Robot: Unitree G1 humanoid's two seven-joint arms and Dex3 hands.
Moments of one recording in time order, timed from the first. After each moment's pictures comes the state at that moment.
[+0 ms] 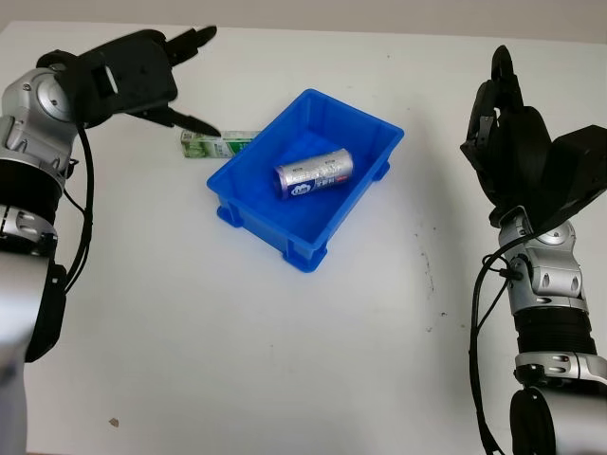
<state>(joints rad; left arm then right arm) -1.24 0.66 -0.30 1.06 0.54 -0.33 -0.46 -0.63 -0.36 -0.22 0.41 0.17 0.00 0.14</state>
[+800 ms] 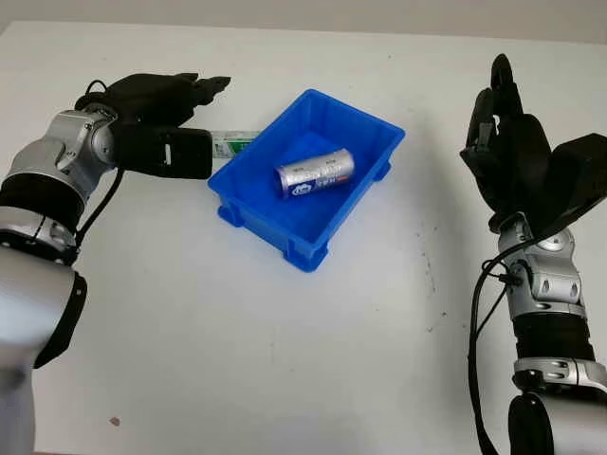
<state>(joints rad) -1.24 0.61 -0.45 1.21 0.70 -0.48 -0.07 -0.60 -0.35 -0.23 0.40 0.18 0.00 0.14</state>
